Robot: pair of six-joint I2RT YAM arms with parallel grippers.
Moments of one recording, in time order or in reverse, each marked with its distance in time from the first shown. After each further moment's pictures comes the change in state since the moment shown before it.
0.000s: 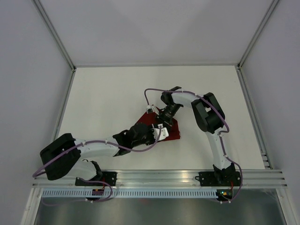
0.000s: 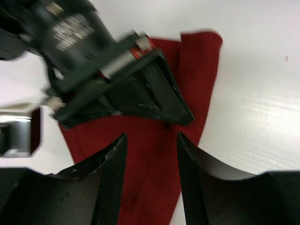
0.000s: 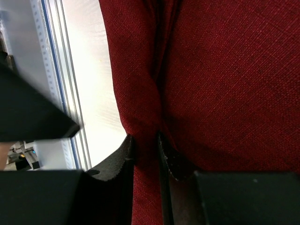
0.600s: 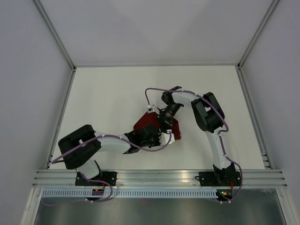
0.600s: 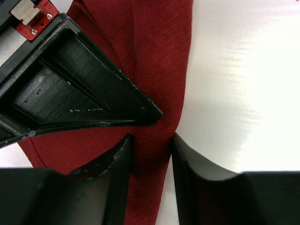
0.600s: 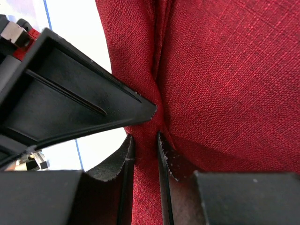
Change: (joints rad) left arm -0.040 0.265 0.072 -0.059 0.007 0.076; right arm -0.011 0.024 0.022 -0.029 -0.010 0.015
